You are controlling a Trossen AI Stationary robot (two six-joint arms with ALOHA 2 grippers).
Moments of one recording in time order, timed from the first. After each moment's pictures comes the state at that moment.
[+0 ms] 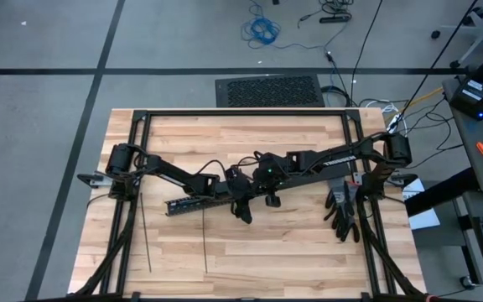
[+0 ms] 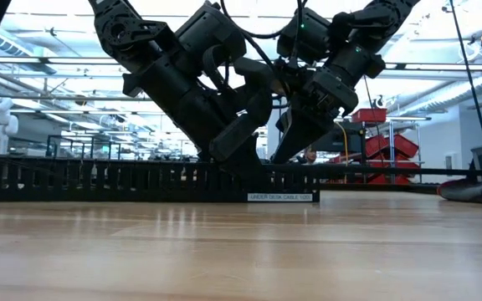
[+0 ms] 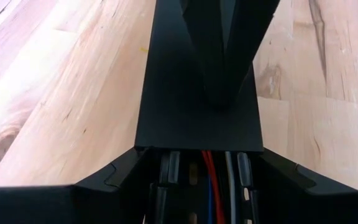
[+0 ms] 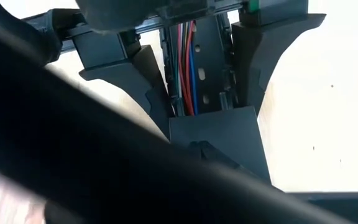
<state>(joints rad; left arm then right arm) -0.09 1.91 0.98 0.20 -0.26 -0.17 -0.08 1.73 0.96 -0.15 -0.19 -0.09</state>
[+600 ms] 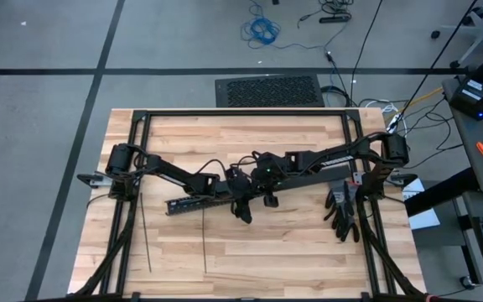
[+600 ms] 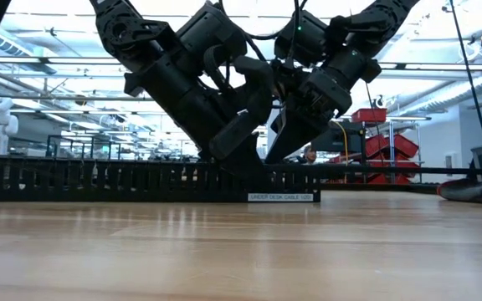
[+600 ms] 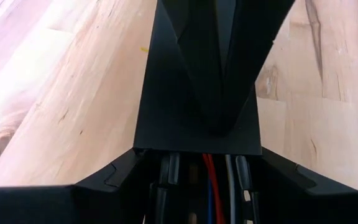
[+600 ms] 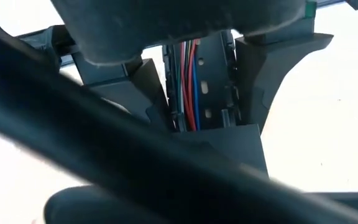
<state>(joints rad) -0.09 1.91 0.98 0.19 -0.23 -0.17 -0.09 1.77 0.96 -0.11 -0.22 -0.09</state>
